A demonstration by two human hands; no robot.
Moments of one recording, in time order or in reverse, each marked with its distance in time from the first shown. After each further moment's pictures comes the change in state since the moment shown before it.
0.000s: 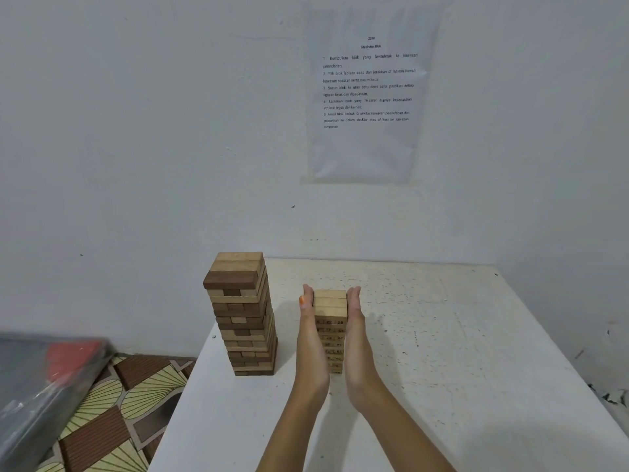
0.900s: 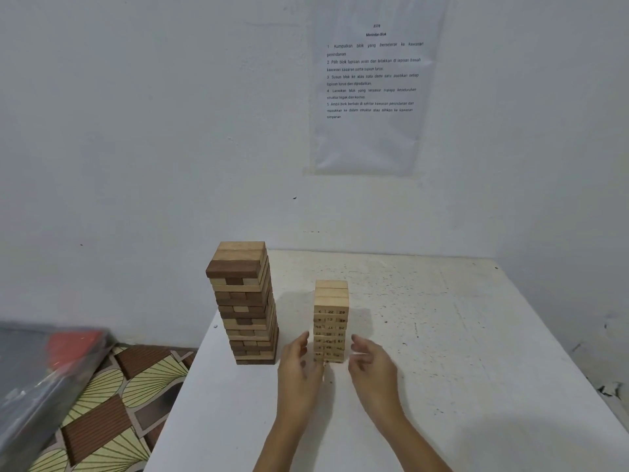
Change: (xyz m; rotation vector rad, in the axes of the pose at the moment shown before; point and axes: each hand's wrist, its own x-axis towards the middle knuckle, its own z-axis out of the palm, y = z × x) left_hand -0.047 -0.017 -0.056 0.453 0.086 0.211; right_hand 0.045 0.145 -0.052 -0.369 0.389 0.024
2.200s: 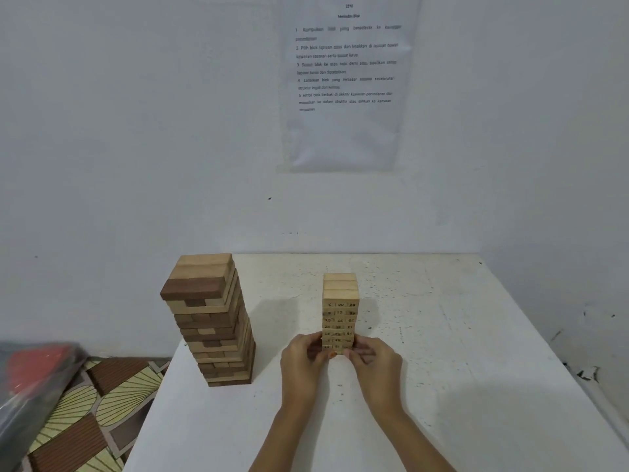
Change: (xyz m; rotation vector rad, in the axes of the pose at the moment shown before) left_hand 0.051 -0.006 0.047 0.067 -0.015 0.187; right_hand 0.046 0.020 -0.019 -0.017 0.170 -0.175
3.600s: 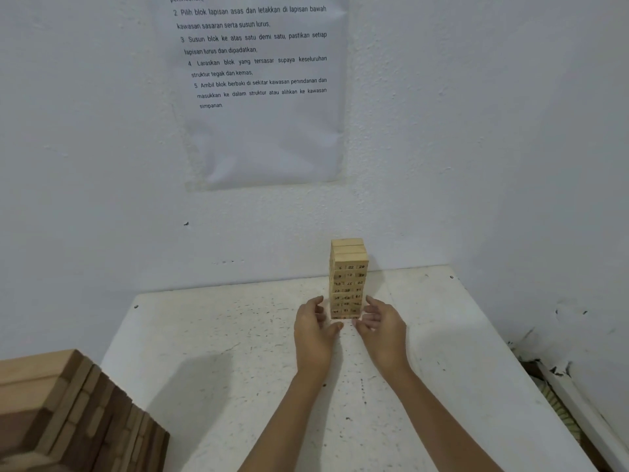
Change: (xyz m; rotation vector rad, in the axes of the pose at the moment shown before) left_hand 0.125 0.043 0.134 -0.033 -0.068 -0.075; right_hand 0.171 0.034 -0.052 -0.068 0.090 0.094
